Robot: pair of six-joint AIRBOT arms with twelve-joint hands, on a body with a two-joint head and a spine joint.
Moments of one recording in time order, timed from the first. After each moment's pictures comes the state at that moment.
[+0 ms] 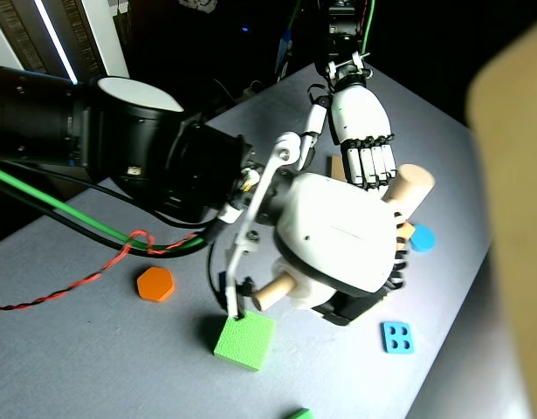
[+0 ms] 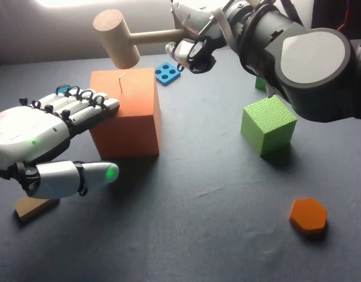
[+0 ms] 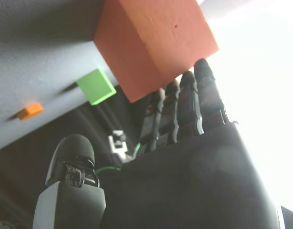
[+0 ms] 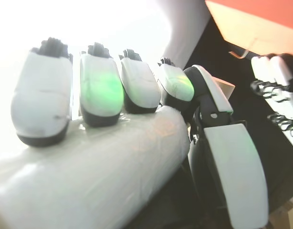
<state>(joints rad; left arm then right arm) 0.86 -0.93 1.11 -0.09 -0.83 0.84 -0.14 -1.49 1.29 -1.96 -0.60 0.76</state>
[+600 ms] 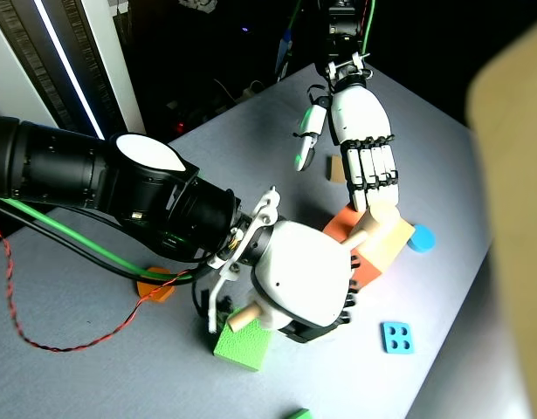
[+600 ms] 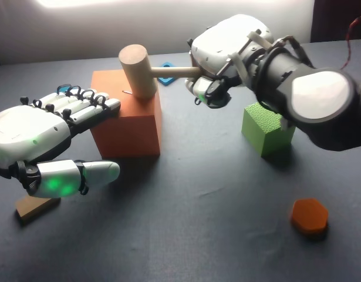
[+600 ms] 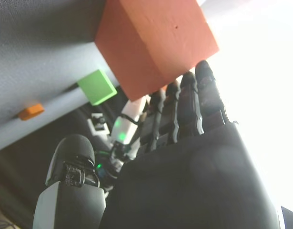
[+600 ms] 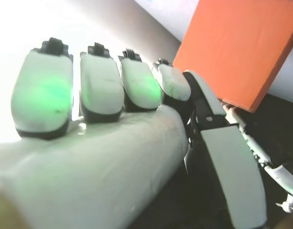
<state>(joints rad) 0.85 -0.93 1.11 -0.09 -0.82 0.84 -0.26 -1.46 1.31 -1.98 -0.55 0.85</state>
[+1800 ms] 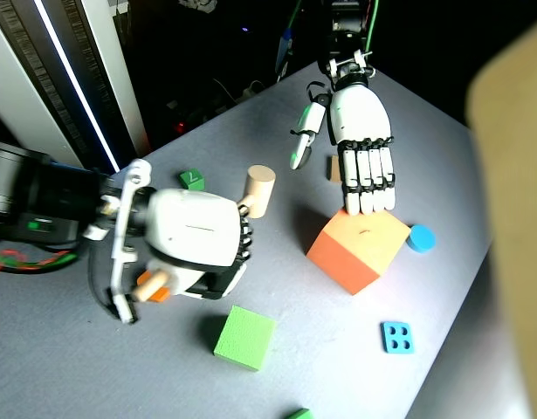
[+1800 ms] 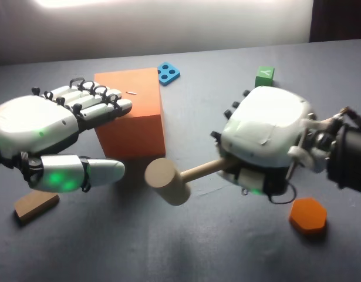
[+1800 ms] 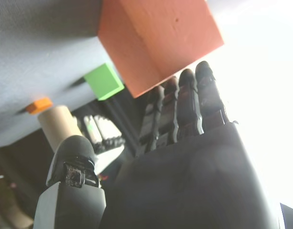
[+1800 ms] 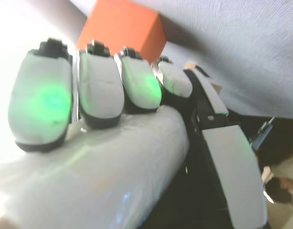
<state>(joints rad) 0.75 -0.89 1.11 0.07 -0.70 0.76 -0.47 -1.21 1.01 -2.73 -0.43 1.30</state>
